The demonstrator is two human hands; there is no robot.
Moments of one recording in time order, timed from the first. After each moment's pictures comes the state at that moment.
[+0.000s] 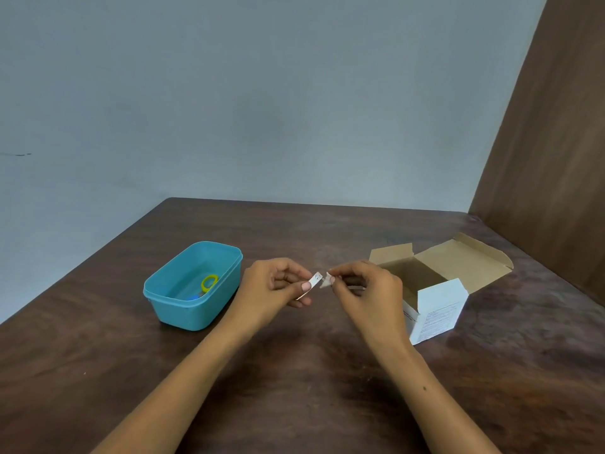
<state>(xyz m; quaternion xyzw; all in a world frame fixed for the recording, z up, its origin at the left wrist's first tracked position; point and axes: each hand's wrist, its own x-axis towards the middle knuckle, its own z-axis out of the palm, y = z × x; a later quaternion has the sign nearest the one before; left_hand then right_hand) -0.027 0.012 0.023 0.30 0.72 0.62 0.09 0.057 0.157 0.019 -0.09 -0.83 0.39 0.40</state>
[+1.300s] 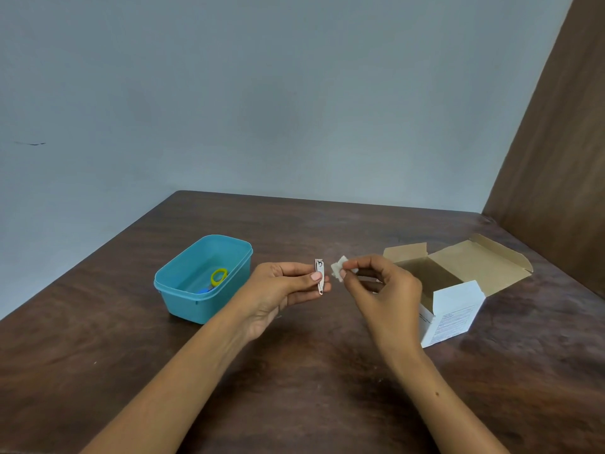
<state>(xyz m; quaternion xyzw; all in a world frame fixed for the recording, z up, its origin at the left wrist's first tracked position) -0.018 0.007 0.038 0.15 0.57 0.75 0.28 0.061 0.149 0.020 -0.07 -0.79 0.42 0.44</state>
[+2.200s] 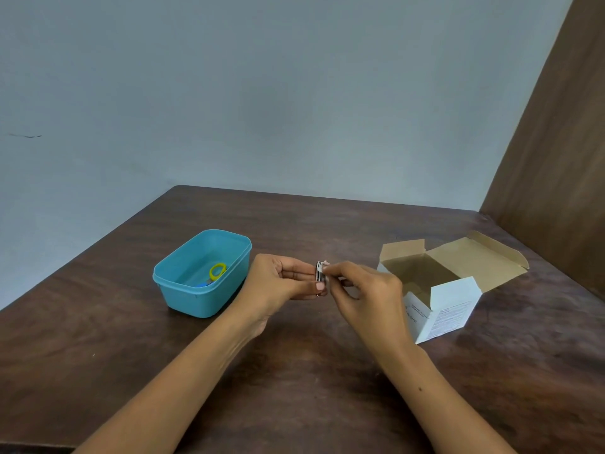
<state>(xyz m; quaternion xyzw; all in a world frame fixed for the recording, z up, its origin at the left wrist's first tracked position) -0.015 0.009 0.031 0.22 0.68 0.68 0.16 0.055 0.153 0.010 0.07 -0.86 0.19 0.47</state>
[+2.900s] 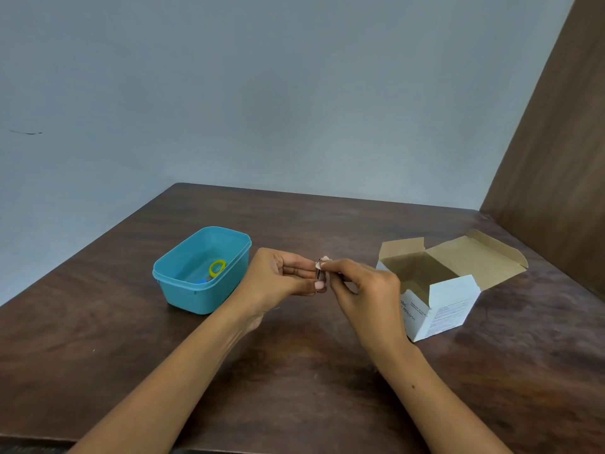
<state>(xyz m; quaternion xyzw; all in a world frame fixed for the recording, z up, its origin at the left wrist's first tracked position) -0.019 0.005 0.032 0.26 0.68 0.66 0.17 0.055 0.147 0.012 0.06 -0.85 0.21 0.48</state>
